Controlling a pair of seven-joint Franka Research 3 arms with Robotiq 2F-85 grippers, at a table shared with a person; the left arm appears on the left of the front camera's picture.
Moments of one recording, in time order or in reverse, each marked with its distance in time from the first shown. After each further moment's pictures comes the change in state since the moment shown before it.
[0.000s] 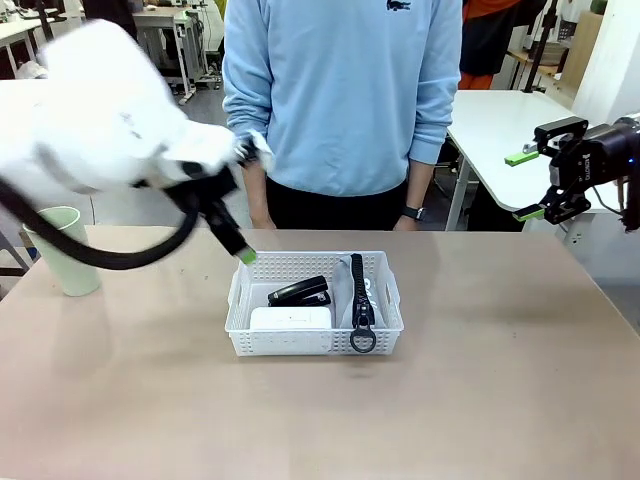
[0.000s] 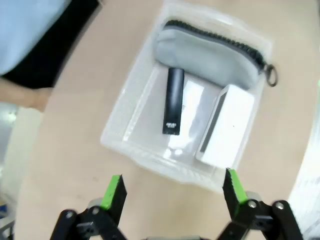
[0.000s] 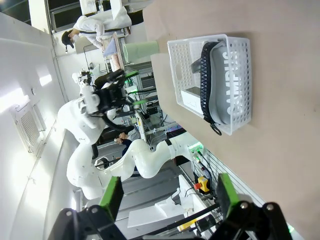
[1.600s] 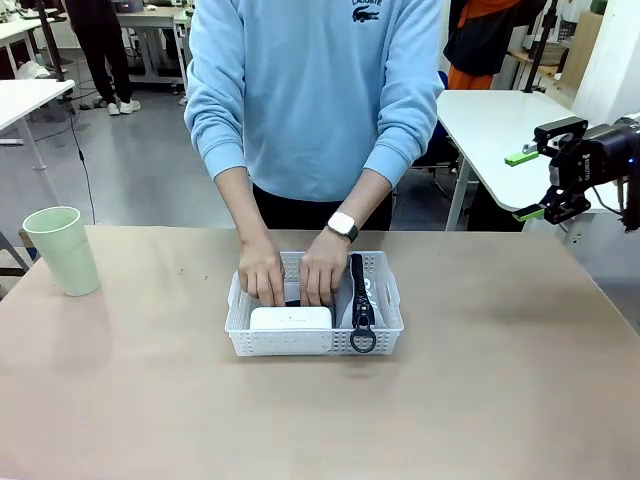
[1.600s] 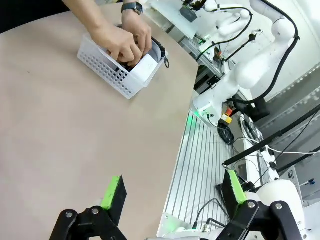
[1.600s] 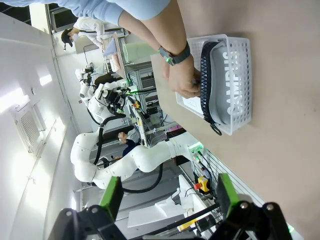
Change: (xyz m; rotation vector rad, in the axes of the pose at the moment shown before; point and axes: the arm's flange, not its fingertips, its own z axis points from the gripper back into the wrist) left arm -0.362 0.075 0.133 -0.608 -0.463 0.430; right arm 0.000 0.000 0.000 0.000 0.001 0.000
